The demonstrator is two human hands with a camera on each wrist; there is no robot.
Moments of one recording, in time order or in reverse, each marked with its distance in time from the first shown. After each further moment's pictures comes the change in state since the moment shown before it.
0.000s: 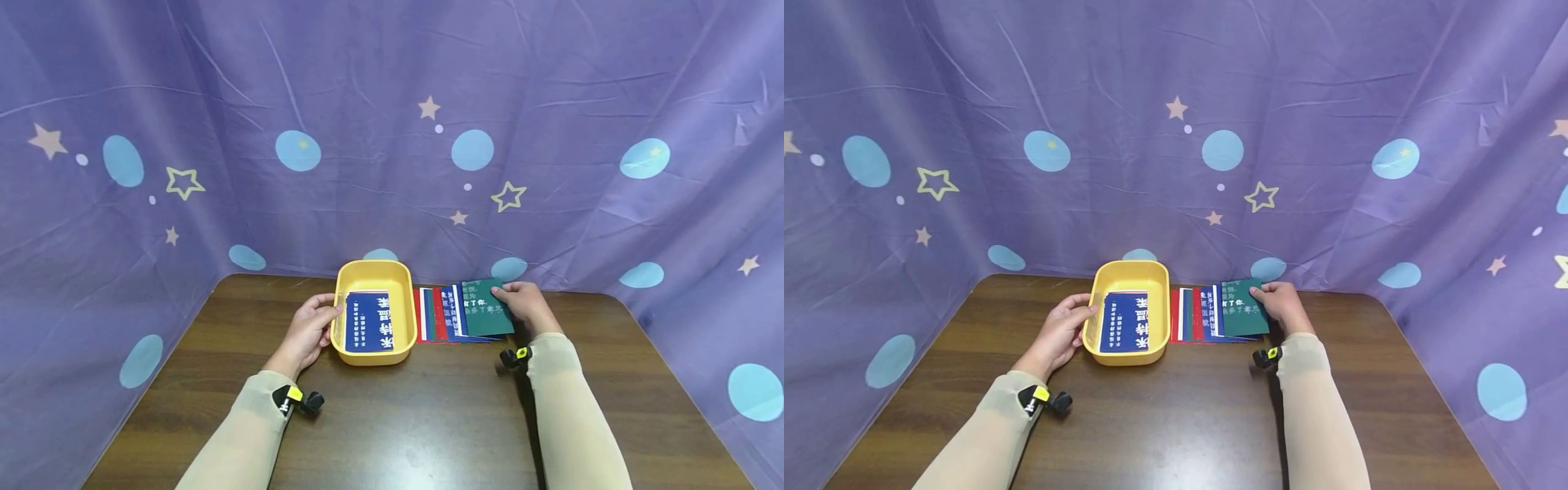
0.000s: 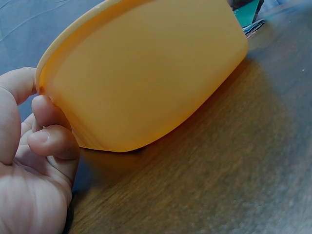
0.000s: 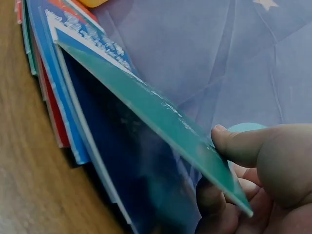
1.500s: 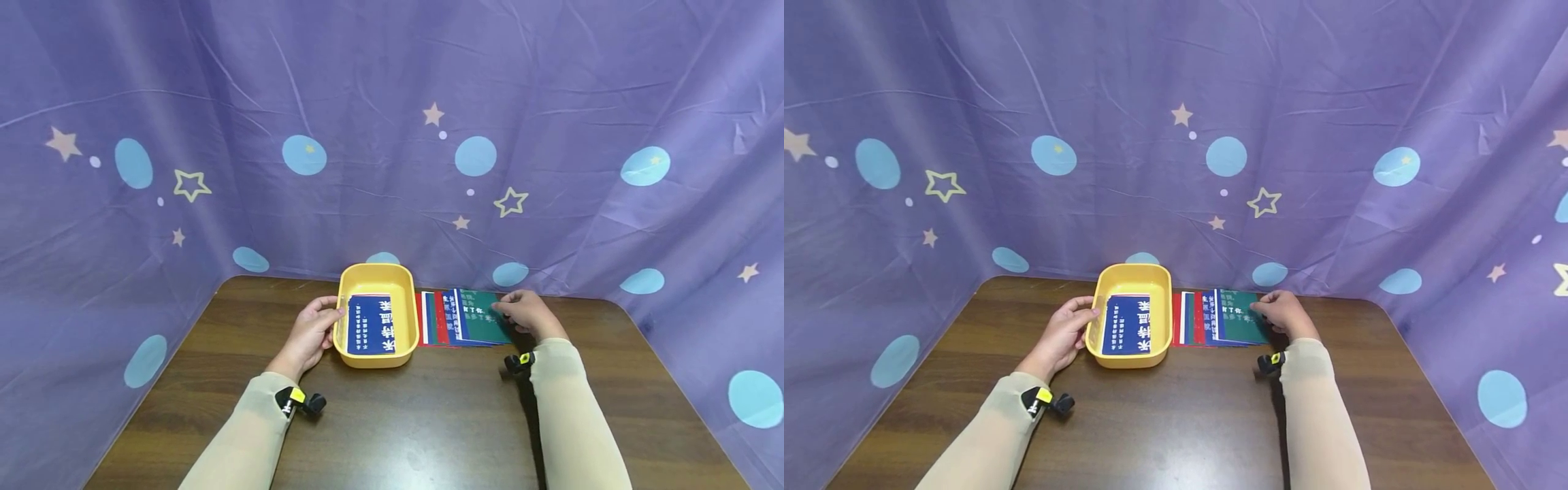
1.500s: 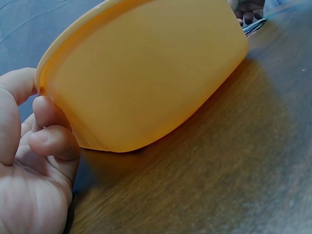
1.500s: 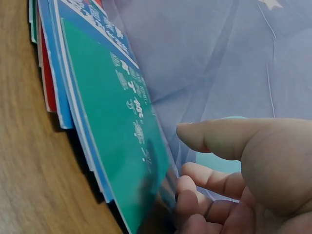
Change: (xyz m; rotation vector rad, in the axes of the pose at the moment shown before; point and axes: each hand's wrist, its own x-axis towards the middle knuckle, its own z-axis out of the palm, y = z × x) left_hand 0.001 -0.002 -0.001 -0.011 0.005 0.005; right_hand -0.009 -0.001 -0.007 -0.080 -0.145 0.029
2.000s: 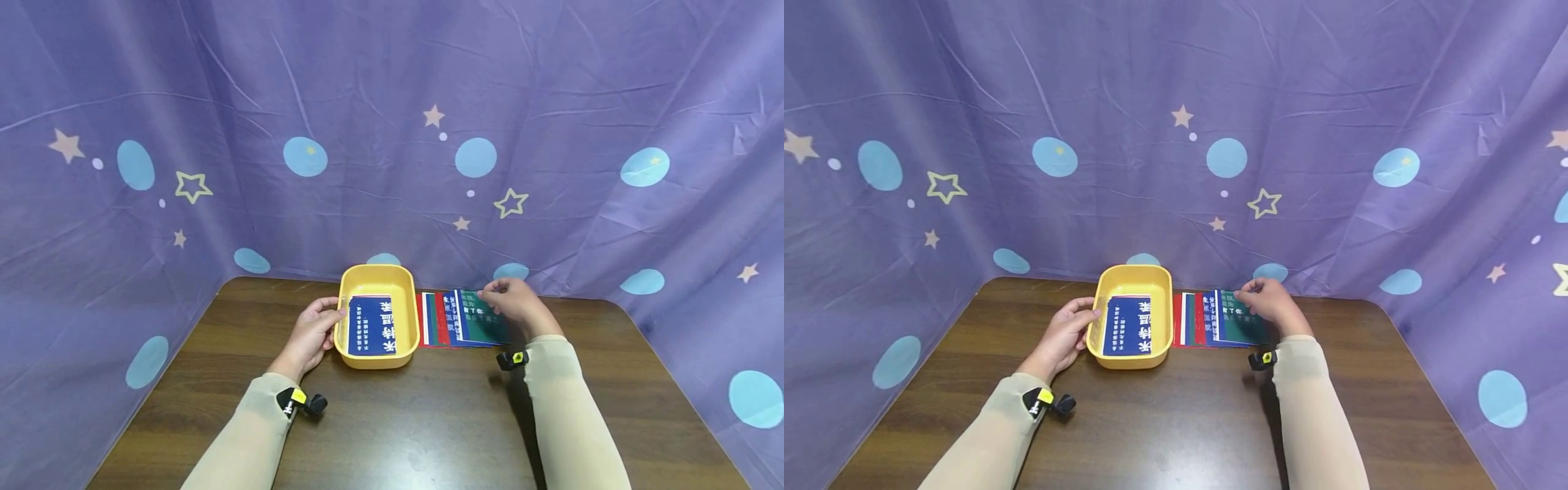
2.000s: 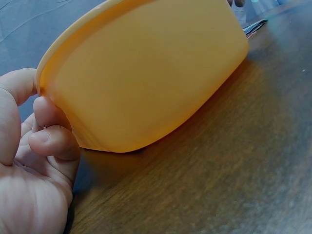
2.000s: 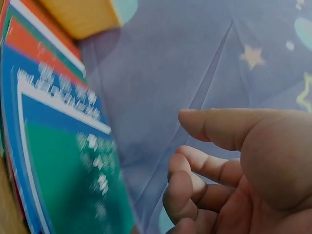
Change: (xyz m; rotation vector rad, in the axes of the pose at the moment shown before) left_hand -0.001 0.002 0.001 0.001 0.001 -0.001; right_hand -0.018 -0.048 0.006 -0.045 0.011 -0.224
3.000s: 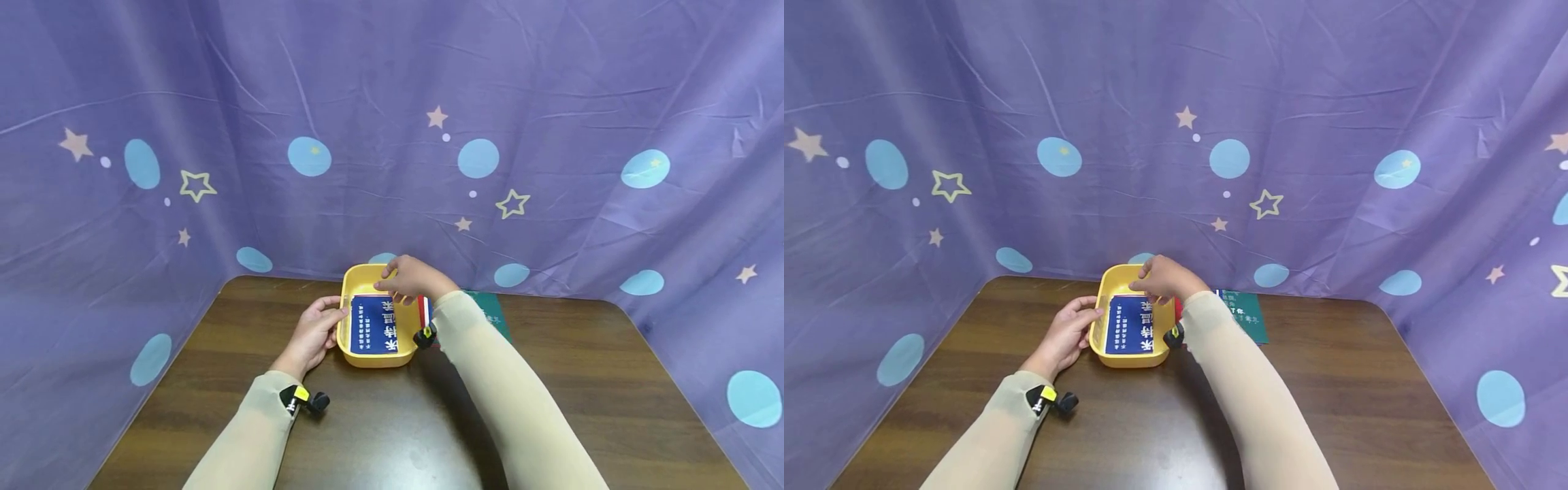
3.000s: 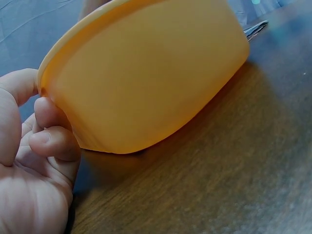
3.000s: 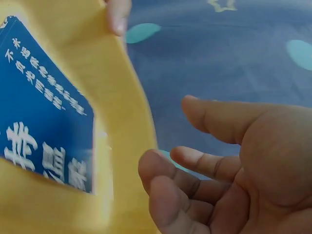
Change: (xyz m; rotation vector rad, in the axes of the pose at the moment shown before) left_hand 0.000 -0.001 -0.001 -0.008 -0.003 -0.004; right_hand 0.037 -0.169 0.116 -0.128 -0.369 -0.107
